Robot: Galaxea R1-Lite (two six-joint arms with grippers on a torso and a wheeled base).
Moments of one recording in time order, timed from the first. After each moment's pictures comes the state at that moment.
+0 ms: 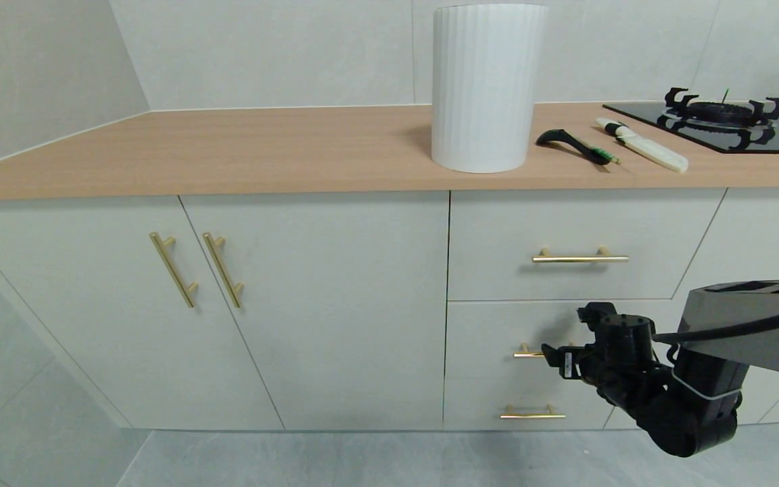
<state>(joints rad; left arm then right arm) 0.00 0.00 0.00 0.00 0.02 0.00 0.26 2.39 -0.70 -1.24 -0.23 0.14</state>
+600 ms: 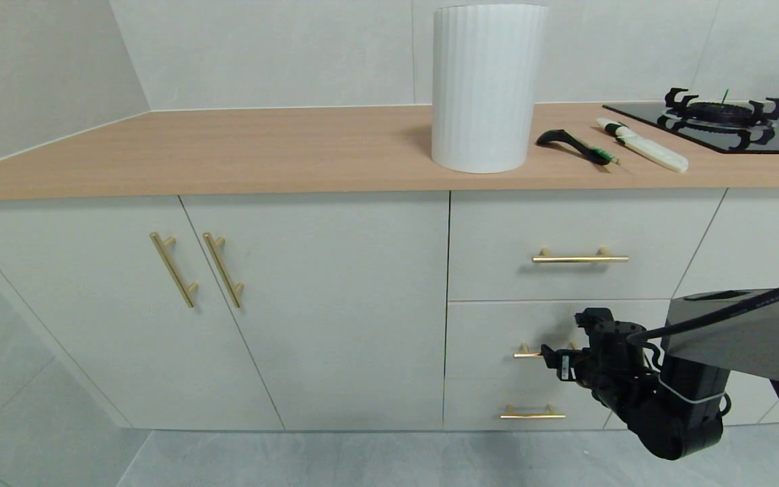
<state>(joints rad) 0.00 0.00 0.00 0.00 0.02 0.00 0.25 2.47 -0.74 -1.29 -0.26 0.14</state>
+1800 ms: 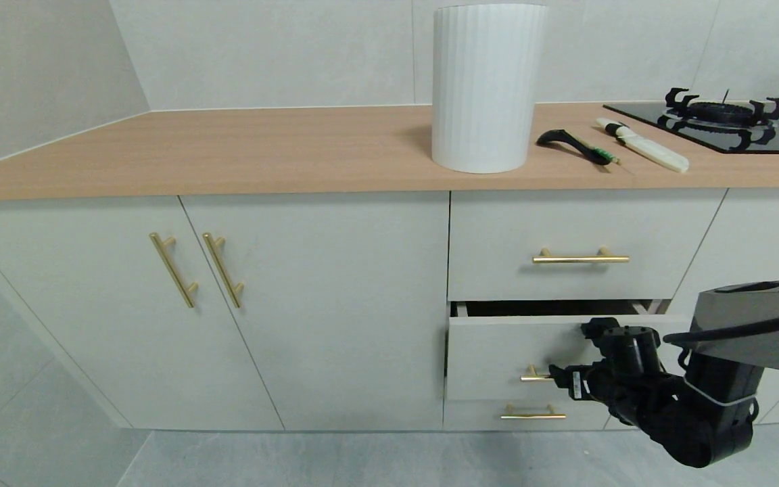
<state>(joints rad) 0.00 0.00 0.00 0.00 0.02 0.00 0.25 2.33 -0.62 -1.11 -0.22 0.13</state>
